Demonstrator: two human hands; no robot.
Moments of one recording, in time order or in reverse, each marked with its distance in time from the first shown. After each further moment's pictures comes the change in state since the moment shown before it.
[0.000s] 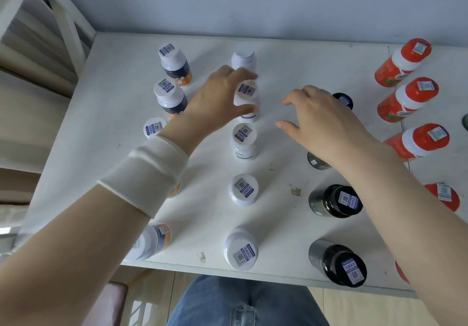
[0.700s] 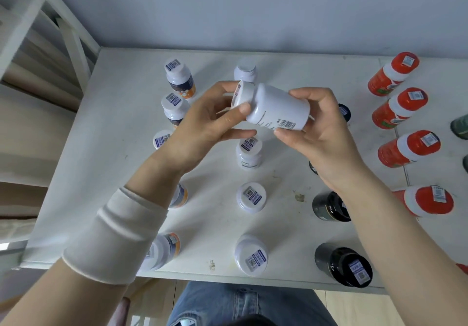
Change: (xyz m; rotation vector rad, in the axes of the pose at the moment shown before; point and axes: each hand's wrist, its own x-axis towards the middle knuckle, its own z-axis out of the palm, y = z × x) left_hand -0.059 0.025 -0.041 -1.113 -0.126 -0.101; right_hand -0.024 -0.015 0.009 1.454 0.158 -0.086
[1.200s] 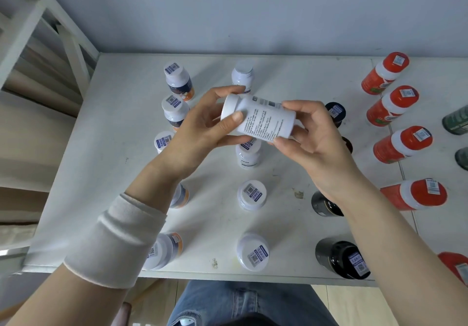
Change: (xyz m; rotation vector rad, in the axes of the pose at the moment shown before) left_hand -0.011 -0.005 -0.003 -0.048 -0.015 0.045; right_hand -0.019 0.001 0.007 0.040 -0.019 0.019
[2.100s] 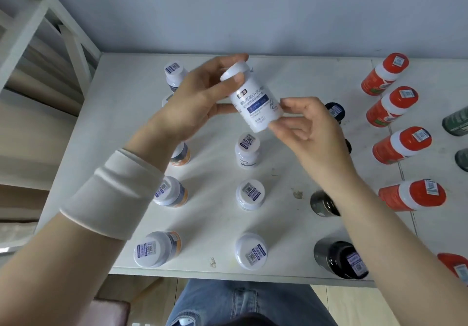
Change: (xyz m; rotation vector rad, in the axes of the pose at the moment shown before) left_hand 0.038 0.024 -0.007 0.049 0.008 -0.018; right_hand 0.012 -0.006 0.007 -0.433 0.240 -0.008
